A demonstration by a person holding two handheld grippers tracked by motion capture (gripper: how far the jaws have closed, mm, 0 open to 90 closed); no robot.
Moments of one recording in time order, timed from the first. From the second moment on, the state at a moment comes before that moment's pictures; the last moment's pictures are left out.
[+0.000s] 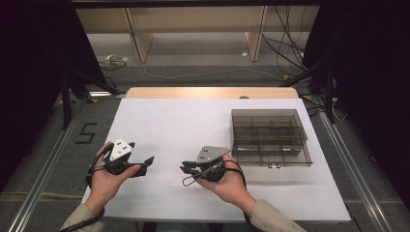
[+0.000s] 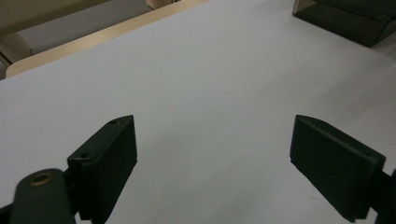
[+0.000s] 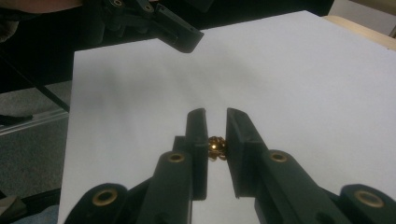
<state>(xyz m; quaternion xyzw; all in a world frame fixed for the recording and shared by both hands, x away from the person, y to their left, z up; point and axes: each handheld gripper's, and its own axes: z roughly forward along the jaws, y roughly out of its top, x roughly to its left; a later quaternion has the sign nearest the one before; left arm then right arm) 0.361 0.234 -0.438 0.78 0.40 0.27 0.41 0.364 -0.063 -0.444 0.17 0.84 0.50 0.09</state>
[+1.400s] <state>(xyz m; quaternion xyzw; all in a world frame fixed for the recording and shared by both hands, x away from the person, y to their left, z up) 0.361 0.233 -0.438 0.78 0.40 0.27 0.41 0.358 -0.095 -0.434 0.19 0.84 0.50 0.10</state>
